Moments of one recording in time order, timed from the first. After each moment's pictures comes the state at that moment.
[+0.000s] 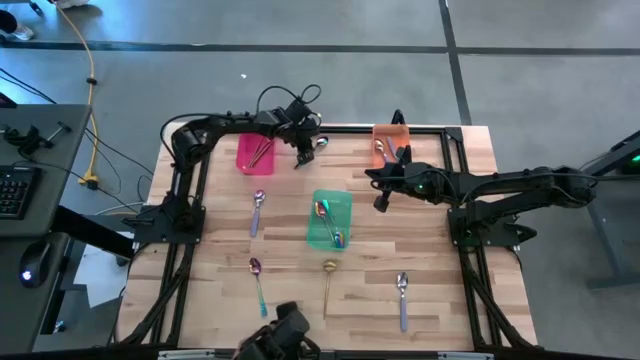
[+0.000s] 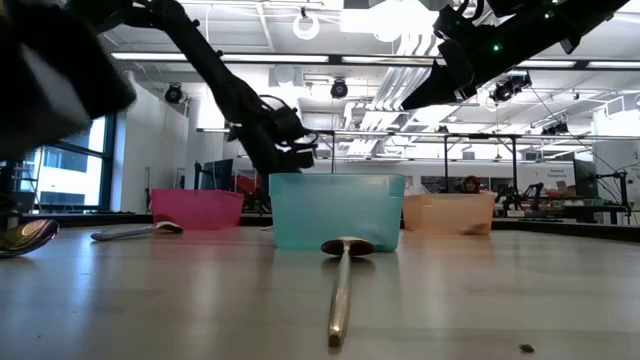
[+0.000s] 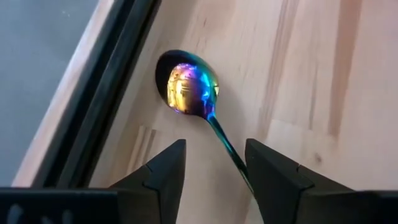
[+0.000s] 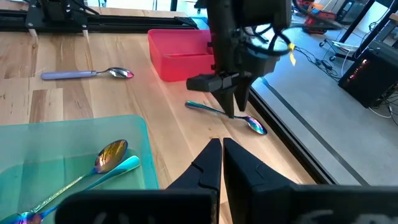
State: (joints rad) left arm 0.70 2.10 1.38 -0.29 0.19 0.37; right arm -0.11 1.08 0.59 0.09 0.37 -0.07
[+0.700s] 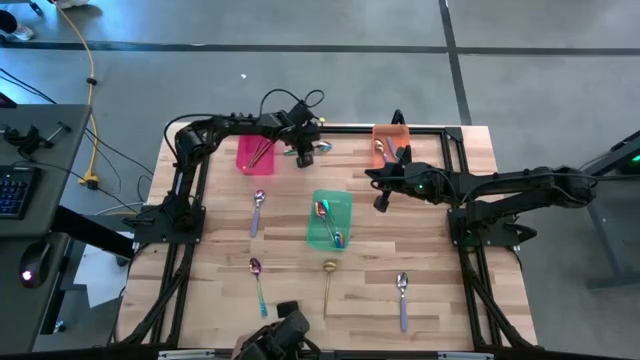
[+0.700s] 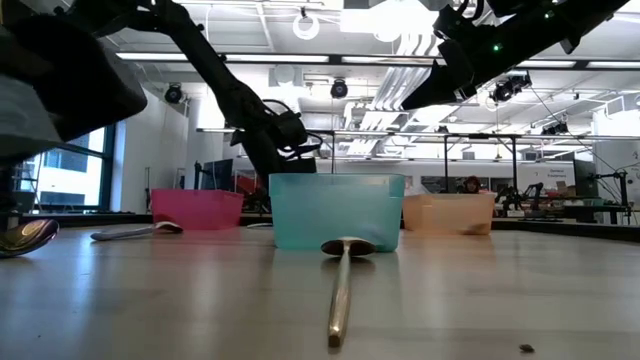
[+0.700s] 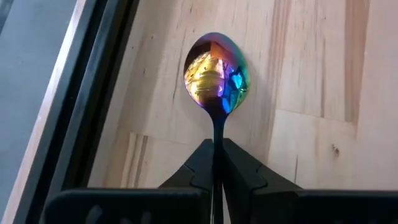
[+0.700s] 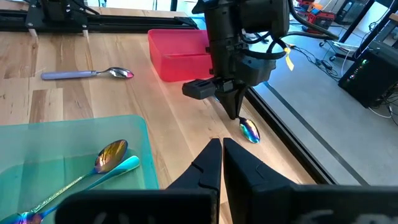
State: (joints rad) left arm 0.69 2.13 1.38 -0.28 0.14 0.48; right arm -0.11 1.08 0.59 0.09 0.37 -0.07
